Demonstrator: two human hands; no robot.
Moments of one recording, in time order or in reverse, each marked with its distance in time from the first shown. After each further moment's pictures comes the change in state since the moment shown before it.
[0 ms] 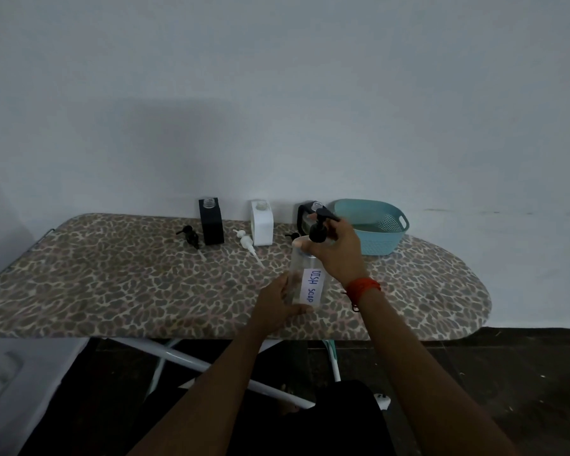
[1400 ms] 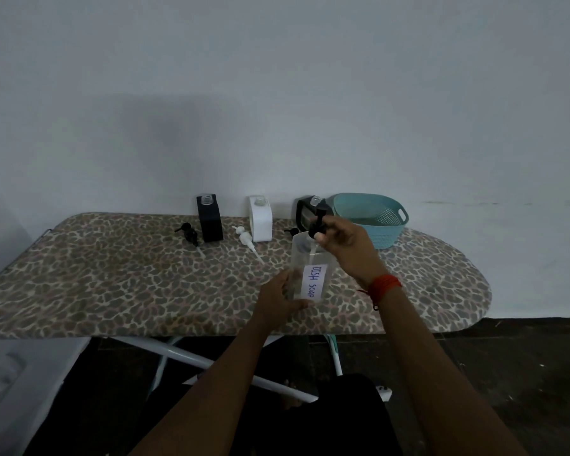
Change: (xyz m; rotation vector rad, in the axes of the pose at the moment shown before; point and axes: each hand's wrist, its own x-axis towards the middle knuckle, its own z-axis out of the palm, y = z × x) left_hand 0.000 -0.004 0.005 0.024 0.044 0.016; right_hand -0.004 0.009 -0.025 0.104 -0.127 0.026
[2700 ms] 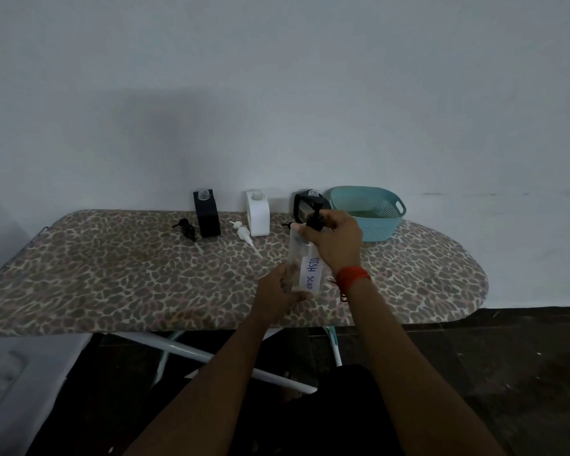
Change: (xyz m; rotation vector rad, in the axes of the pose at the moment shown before) left_hand -0.003 0.007 -0.001 0.004 0.028 -0.007; right_hand 0.003 -0.010 0.035 -0.131 0.310 0.075
